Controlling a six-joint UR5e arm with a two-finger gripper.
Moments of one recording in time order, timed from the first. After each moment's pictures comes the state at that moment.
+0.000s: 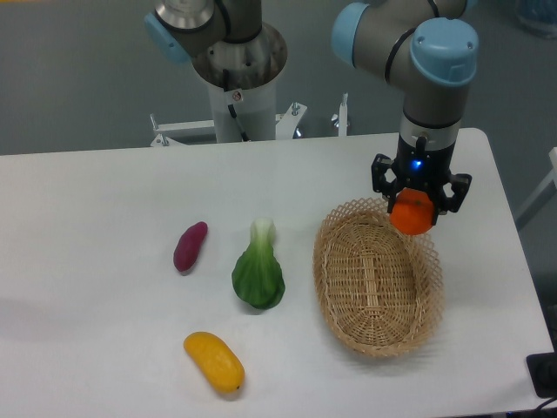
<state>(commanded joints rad) 2.71 -1.80 -1.64 -1.05 1.48 1.15</state>
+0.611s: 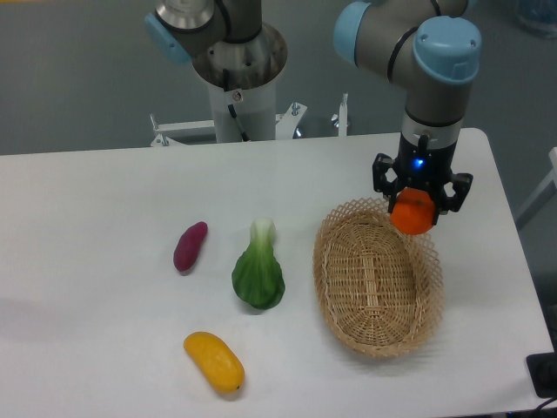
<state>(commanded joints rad) 2.73 -1.79 -1.65 -1.05 1.46 1.16</state>
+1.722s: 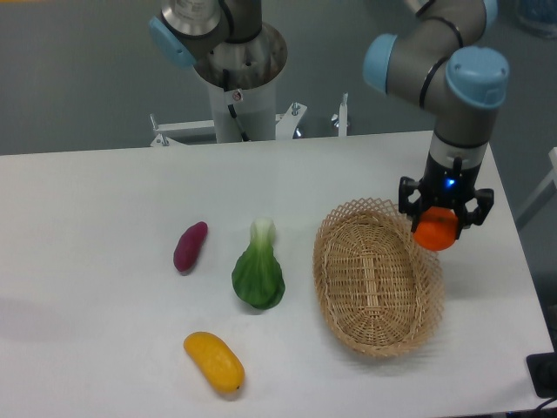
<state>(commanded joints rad) 2.75 -1.95 -1.69 -0.90 1.40 0.95</state>
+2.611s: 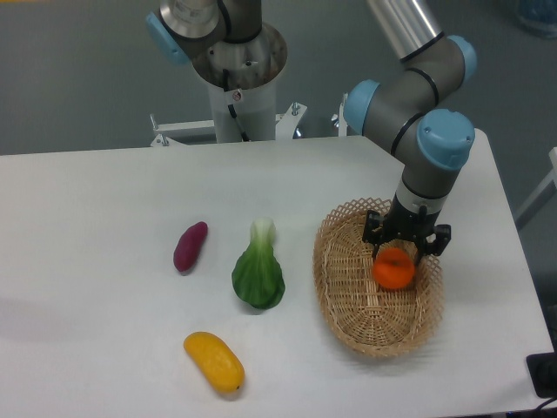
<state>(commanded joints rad) 2.72 -2.01 -1.71 -0.90 1.41 0.96</state>
